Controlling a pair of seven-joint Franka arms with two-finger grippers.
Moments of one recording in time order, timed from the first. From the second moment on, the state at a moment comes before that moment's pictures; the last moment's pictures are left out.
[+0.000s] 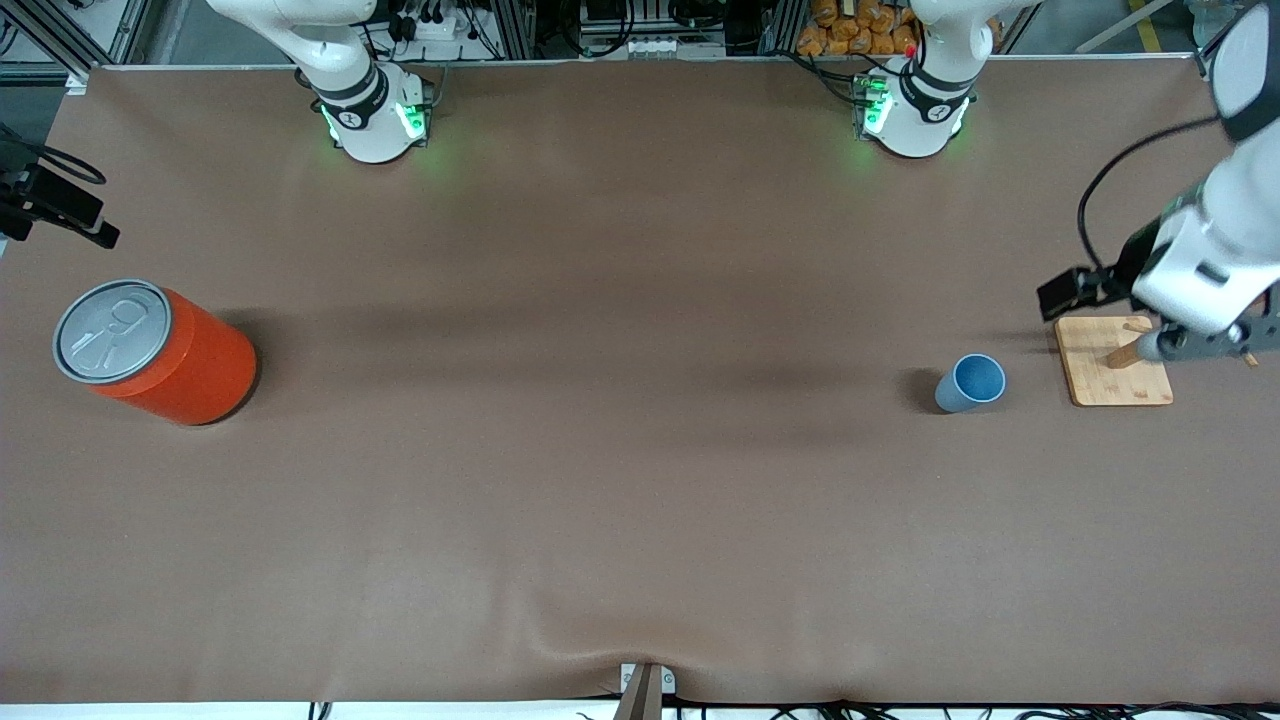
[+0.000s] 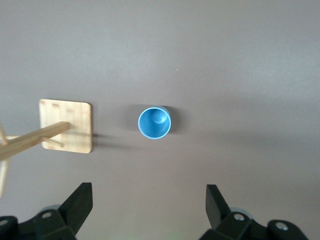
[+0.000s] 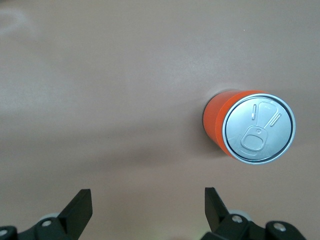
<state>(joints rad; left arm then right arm) 0.28 0.10 -0.46 -1.49 0.12 1.52 -0.23 -0.06 -0.02 -0.01 -1.46 0.05 1.43 0.07</state>
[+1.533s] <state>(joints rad) 0.07 -0.03 -0.14 -1.51 0.05 1.43 -0.18 -0.06 -0.02 -0.01 -1.46 0.05 1.43 0.07</state>
